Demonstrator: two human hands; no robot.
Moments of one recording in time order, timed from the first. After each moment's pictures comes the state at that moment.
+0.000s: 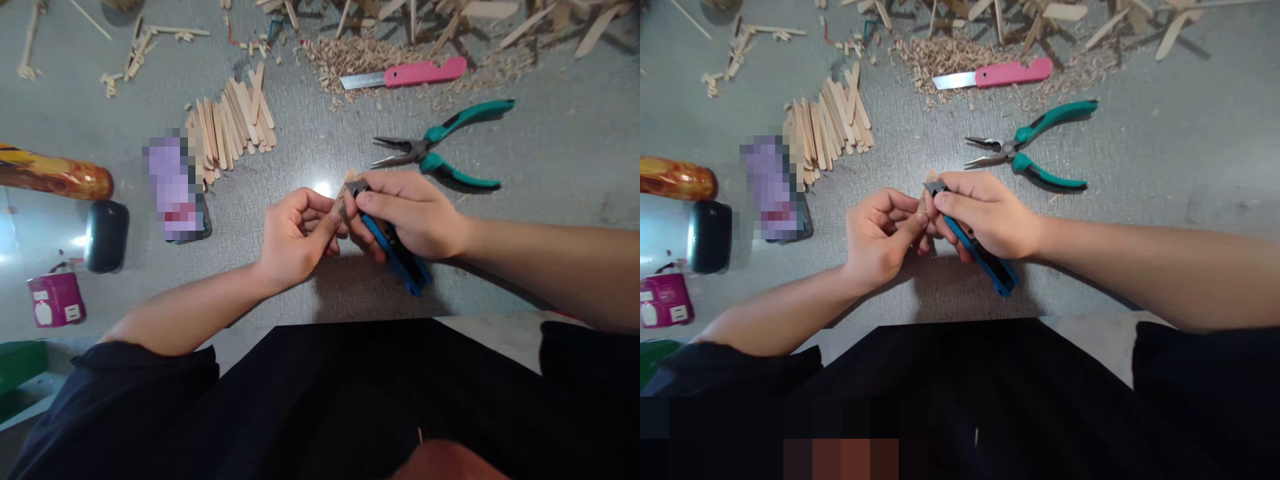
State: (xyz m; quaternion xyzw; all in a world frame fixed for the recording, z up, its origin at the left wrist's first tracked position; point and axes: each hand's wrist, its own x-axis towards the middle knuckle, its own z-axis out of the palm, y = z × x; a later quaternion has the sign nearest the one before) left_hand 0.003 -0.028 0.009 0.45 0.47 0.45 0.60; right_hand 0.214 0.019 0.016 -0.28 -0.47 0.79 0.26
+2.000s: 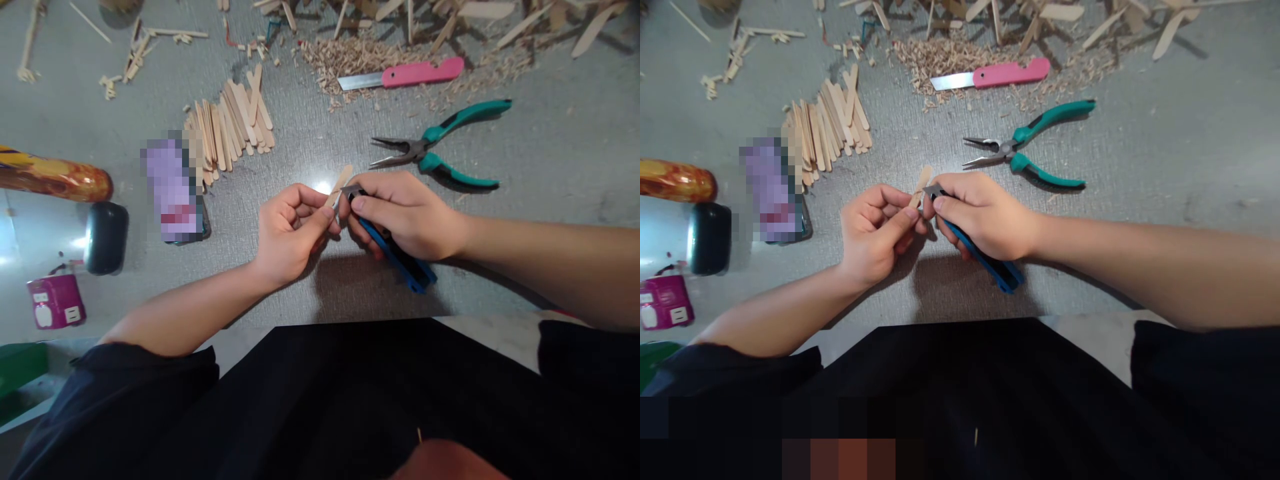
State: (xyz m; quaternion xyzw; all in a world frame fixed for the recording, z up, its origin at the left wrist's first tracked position) left_hand 0.002 -0.023 0.013 0.42 0.50 0.45 0.61; right_hand 0.214 0.020 0.022 -0.33 -0.53 0.75 0.22
